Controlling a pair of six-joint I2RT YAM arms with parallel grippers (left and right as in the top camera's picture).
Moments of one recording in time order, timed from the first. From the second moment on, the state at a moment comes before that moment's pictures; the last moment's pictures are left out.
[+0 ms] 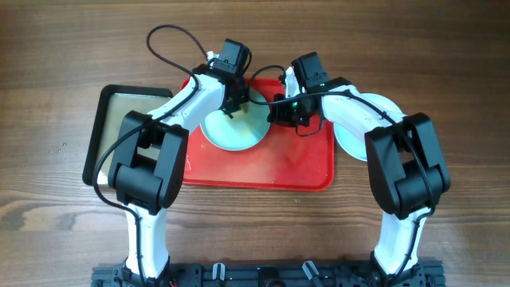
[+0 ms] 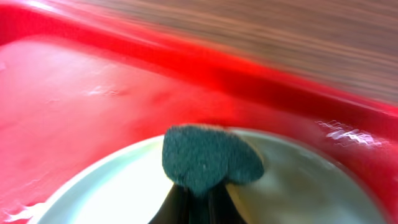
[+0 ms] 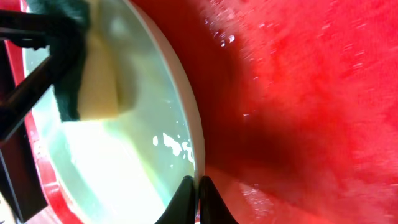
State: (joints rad) left arm -0.39 2.15 1.51 -0.58 -0.13 -0.57; right arm 0.37 2.07 1.32 -0.47 -0.50 0.44
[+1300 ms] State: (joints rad) left arm -0.39 2.14 1.52 -0.89 -0.37 -0.79; right arm 0.38 2.07 1.32 -0.48 -0.56 0.42
